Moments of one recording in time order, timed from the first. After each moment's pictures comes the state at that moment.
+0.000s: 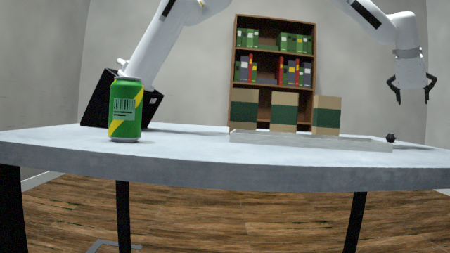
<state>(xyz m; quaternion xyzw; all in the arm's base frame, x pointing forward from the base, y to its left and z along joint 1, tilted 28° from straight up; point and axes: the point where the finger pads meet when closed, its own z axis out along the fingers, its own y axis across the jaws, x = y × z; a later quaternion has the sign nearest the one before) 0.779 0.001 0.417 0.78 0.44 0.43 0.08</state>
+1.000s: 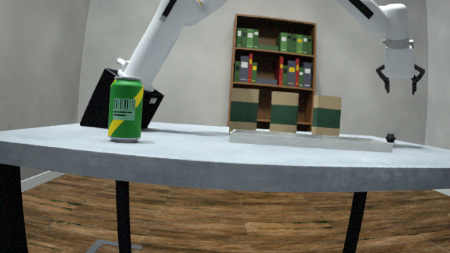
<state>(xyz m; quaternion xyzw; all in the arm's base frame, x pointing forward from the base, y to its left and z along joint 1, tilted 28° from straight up) 0.744 0.045 0.431 0.80 0.43 0.42 0.04</state>
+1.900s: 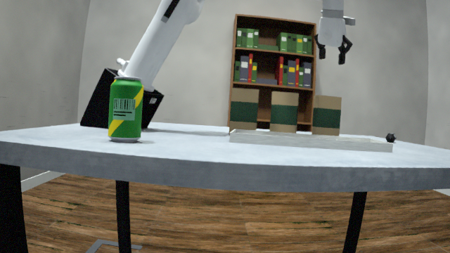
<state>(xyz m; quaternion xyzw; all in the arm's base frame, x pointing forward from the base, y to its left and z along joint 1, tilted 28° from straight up) 0.510 0.186 0.404 0.89 0.31 0.31 -0.06</state>
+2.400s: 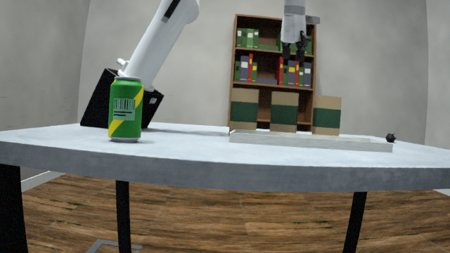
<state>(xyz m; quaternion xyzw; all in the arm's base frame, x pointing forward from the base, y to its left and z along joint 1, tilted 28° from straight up) 0.384 0.183 0.326 0.94 0.20 0.26 -0.03</state>
